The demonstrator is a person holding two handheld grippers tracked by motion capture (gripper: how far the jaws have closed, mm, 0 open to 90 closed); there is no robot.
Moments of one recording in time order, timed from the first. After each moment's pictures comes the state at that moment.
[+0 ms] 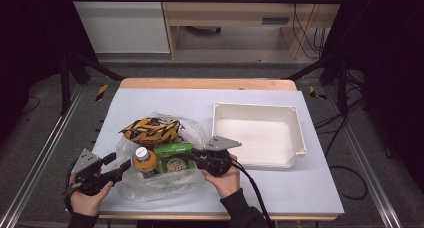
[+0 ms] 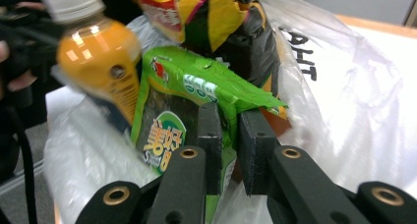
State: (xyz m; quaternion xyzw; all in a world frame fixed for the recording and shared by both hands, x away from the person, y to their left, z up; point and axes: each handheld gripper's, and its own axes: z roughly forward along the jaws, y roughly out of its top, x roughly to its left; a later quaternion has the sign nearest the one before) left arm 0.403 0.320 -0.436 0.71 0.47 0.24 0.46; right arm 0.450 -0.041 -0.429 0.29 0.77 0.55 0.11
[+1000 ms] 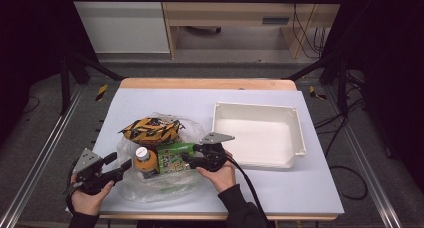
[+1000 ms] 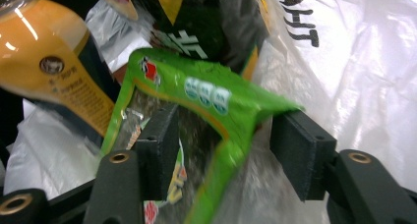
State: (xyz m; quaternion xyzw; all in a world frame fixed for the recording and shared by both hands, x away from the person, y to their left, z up) left arm 0.405 0.319 -0.437 0.71 0.47 0.24 0.46; right arm 0.477 -0.026 -0.450 0.34 0.78 0.53 0.07
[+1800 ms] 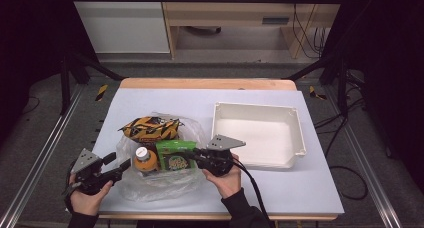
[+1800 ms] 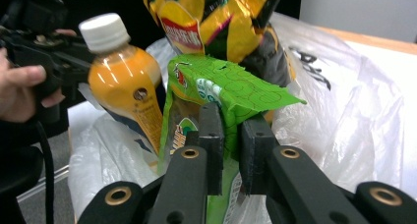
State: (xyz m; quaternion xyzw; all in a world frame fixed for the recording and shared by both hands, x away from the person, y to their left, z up) left arm 0.405 0.322 -0.437 0.71 0.48 0.24 0.46; right arm 0.448 -0.044 -0.419 0.28 0.76 0.58 0.10
